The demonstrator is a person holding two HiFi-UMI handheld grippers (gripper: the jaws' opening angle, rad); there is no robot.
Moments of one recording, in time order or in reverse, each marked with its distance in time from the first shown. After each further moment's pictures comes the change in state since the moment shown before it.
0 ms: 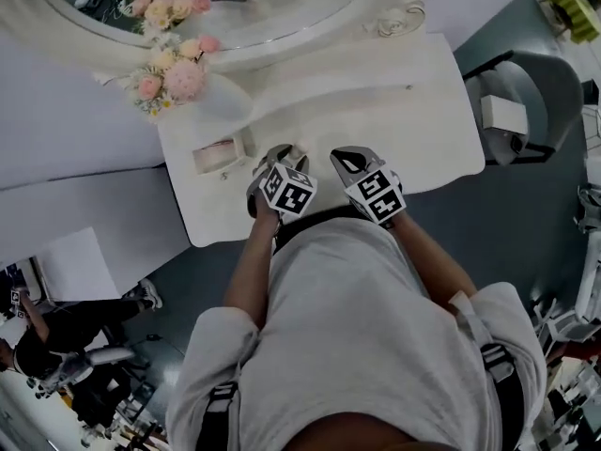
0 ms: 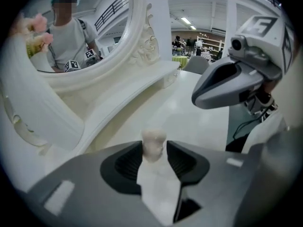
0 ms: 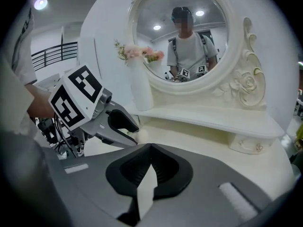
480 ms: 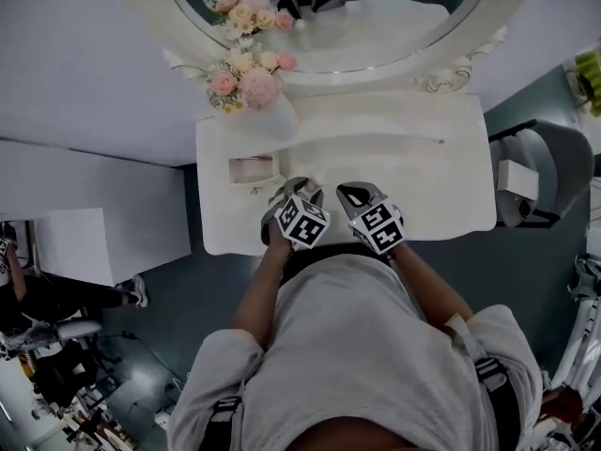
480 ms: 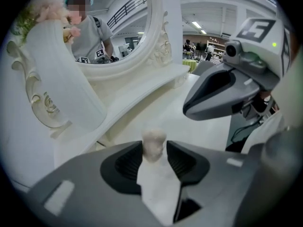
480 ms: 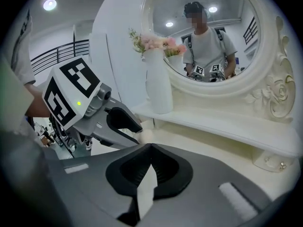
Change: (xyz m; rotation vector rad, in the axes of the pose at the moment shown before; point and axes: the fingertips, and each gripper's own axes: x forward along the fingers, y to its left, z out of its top) left arm -0.028 0.032 -0.037 -0.106 -0.022 0.053; right arm 0.045 0.053 0.027 -0.100 0.032 0.125
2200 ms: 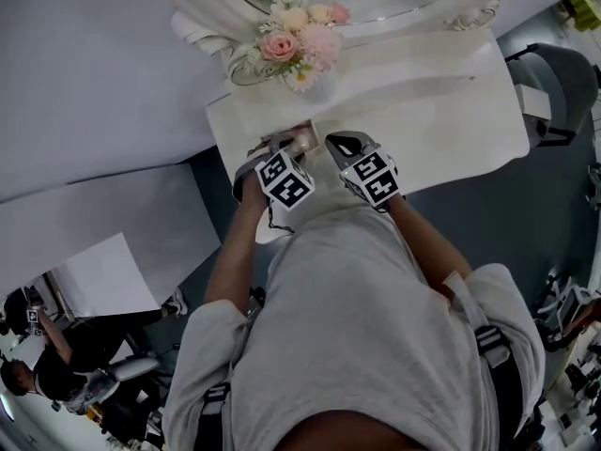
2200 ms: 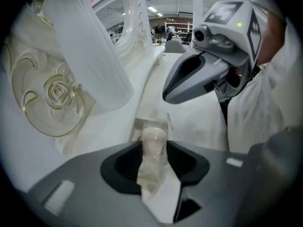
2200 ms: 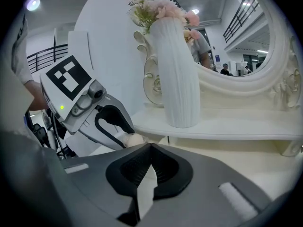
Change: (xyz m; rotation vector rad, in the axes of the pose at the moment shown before) left arm -0.020 0.136 -0.092 0.446 0.118 -0.197; right arm 0.130 0.060 0.070 0.162 -0.037 -0.135
